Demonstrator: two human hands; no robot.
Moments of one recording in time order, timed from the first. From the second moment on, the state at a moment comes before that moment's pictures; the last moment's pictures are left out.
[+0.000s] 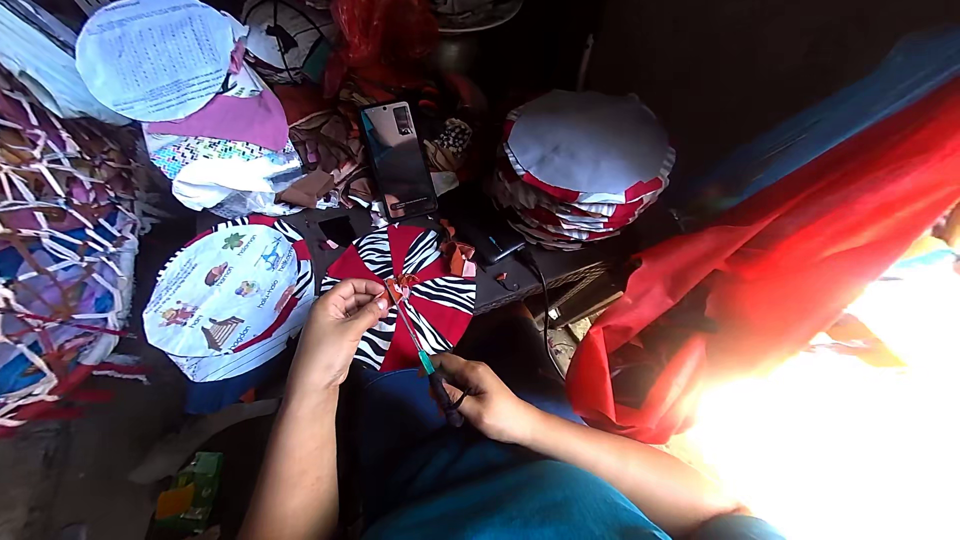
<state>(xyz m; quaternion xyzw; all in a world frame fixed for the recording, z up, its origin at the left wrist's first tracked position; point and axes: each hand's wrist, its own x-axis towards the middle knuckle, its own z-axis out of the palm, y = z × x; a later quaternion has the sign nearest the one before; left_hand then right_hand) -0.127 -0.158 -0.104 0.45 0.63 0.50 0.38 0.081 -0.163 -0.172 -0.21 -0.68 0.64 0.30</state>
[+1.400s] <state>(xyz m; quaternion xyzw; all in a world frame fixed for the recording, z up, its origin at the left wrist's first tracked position) -0.125 -0.153 -0.100 0.46 0.68 0.45 0.35 0.080 -0.163 -0.166 -0.24 -0.65 0.66 0.29</state>
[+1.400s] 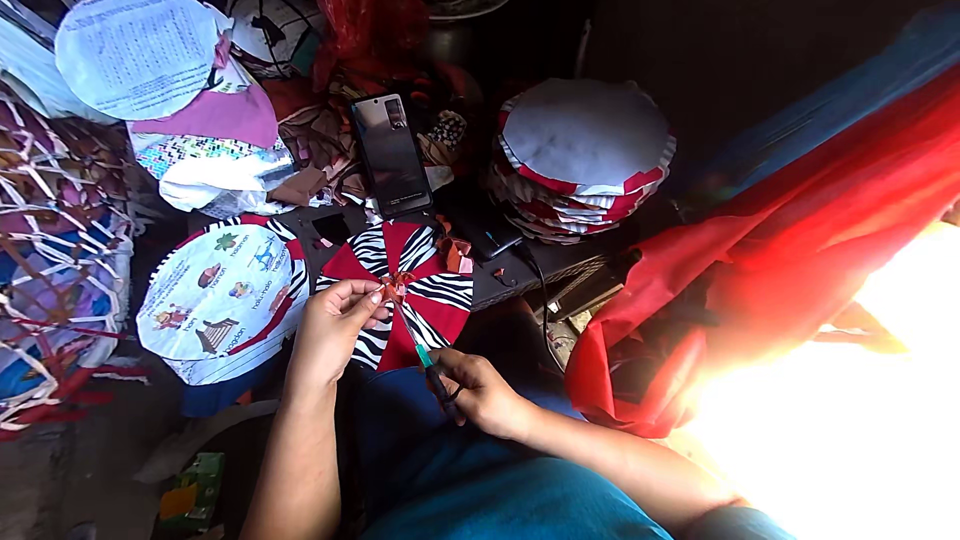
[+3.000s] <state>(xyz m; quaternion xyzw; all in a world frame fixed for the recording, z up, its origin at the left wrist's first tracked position) -0.120 -0.160 -0.092 0.45 0.68 0.44 0.37 0.075 -0.164 -0.159 -0.22 -0.62 0.71 0.26</state>
